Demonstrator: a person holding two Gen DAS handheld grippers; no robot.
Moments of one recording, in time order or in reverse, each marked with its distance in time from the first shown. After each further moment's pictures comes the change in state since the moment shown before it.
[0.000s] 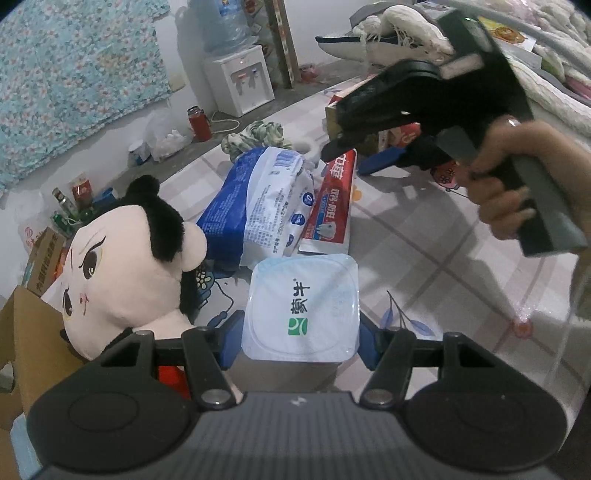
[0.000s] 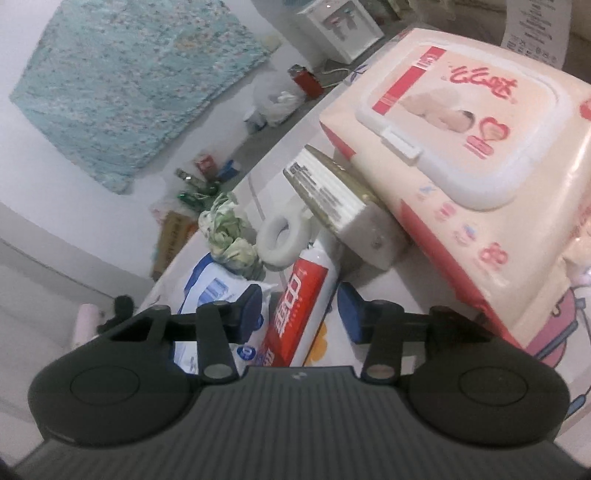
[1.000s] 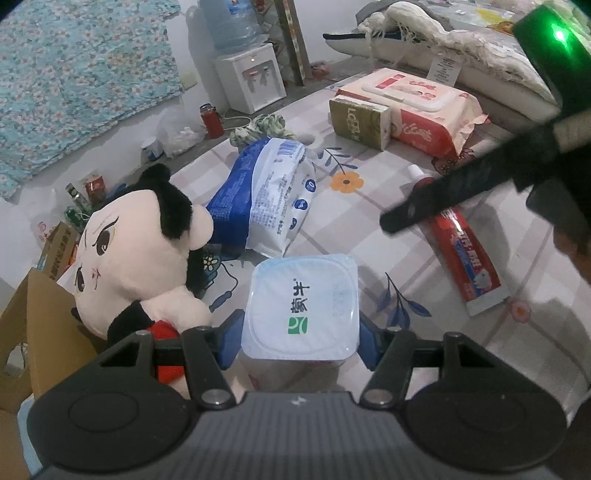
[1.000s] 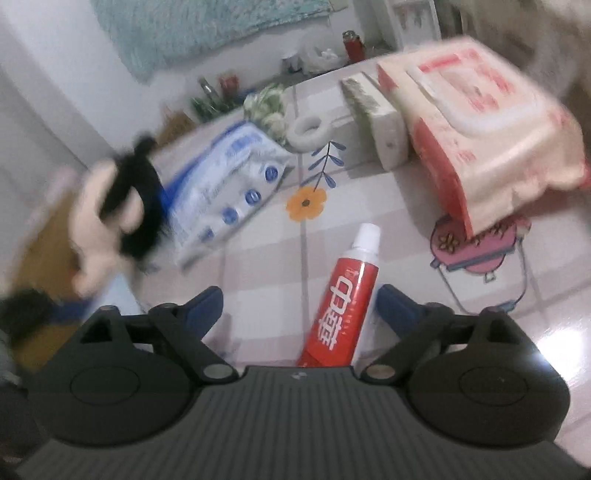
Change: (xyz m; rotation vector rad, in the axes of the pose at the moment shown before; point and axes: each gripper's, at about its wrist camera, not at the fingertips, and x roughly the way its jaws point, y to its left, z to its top) left arm -0.010 -0.009 -0.014 -0.014 0.009 0.049; right arm -0.042 0.017 -0.062 -0.404 0.148 -0.095
